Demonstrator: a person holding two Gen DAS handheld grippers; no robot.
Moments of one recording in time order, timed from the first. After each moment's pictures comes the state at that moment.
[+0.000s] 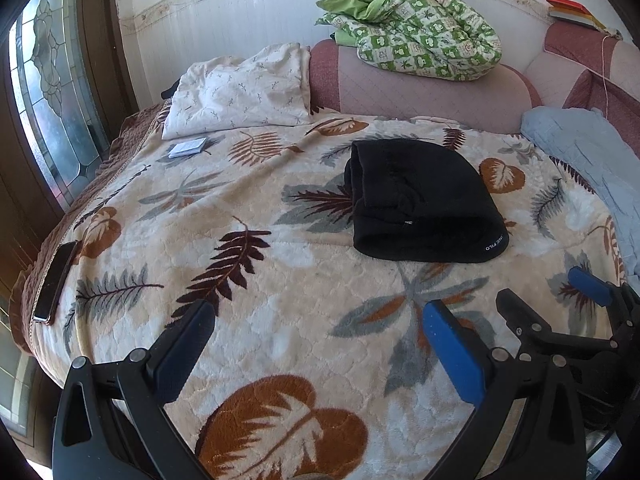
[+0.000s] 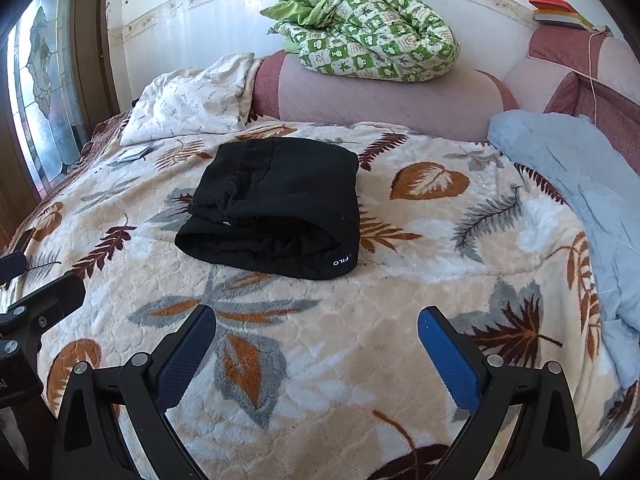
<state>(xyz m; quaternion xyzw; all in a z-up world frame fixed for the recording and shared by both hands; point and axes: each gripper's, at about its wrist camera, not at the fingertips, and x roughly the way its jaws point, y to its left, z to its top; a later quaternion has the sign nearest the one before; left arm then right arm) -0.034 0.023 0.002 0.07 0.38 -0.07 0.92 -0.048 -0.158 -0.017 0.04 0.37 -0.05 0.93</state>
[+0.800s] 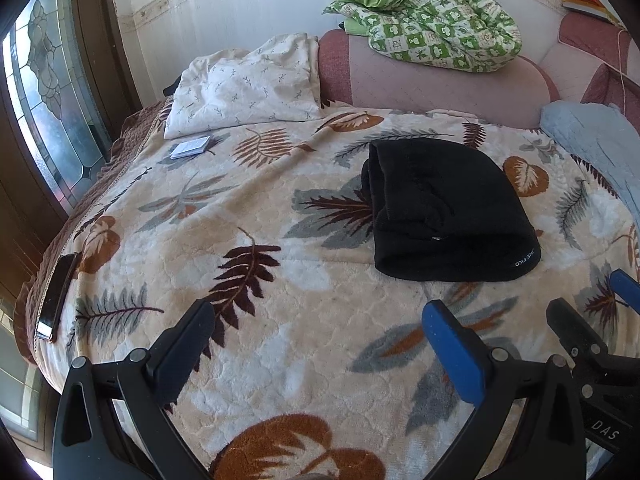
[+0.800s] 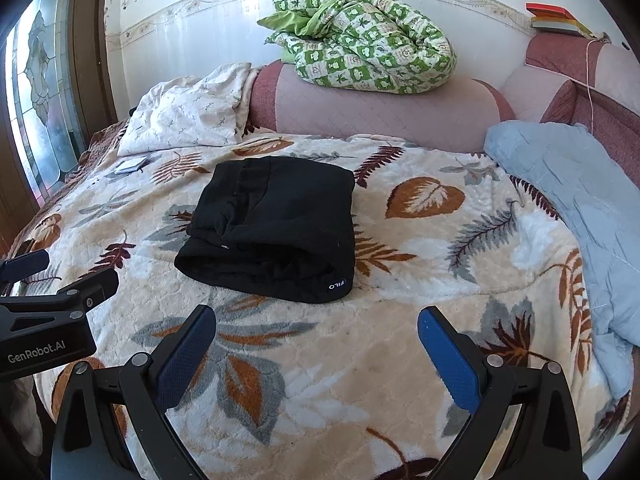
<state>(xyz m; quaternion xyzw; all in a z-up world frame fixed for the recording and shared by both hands) 0.006 0.022 -0.003 0.08 0.39 -0.04 0.91 -0.040 -0.160 0.000 0.03 0.36 -0.06 0.93</state>
